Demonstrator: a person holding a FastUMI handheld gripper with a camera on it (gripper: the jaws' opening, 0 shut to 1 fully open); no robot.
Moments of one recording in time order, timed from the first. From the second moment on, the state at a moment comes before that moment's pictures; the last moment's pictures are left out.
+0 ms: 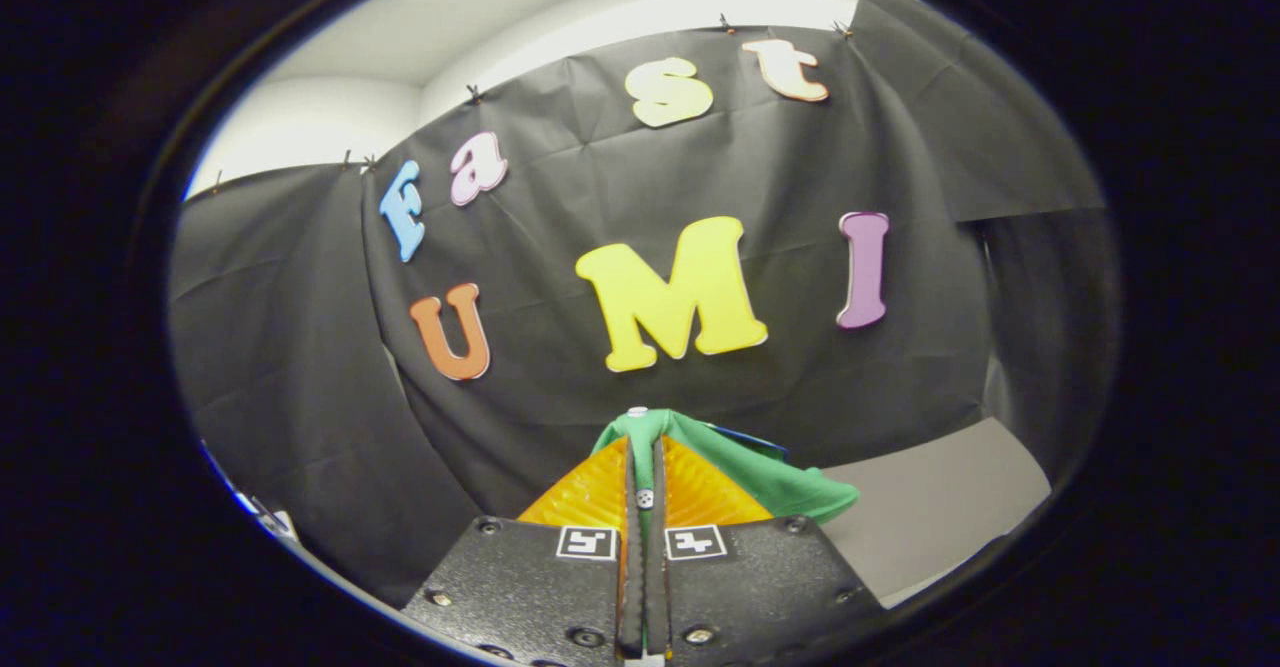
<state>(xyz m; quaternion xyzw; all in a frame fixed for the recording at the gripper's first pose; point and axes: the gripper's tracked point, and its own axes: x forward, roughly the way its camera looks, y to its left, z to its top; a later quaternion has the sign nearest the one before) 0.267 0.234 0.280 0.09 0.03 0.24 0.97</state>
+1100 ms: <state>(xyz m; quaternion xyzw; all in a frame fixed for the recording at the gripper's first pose) 0.404 0.391 0.038 0.07 0.26 0.23 0.93</state>
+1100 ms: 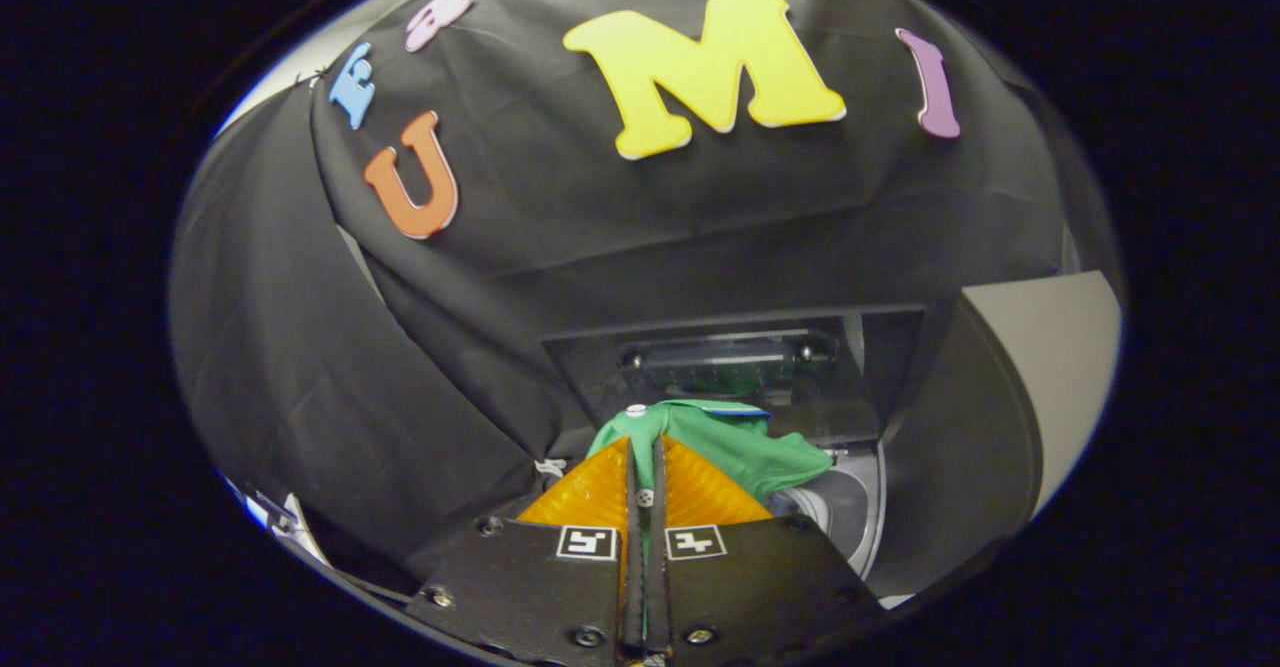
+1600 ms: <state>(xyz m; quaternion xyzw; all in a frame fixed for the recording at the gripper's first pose) 0.442 0.402 -0.097 0.04 0.36 0.18 0.91</state>
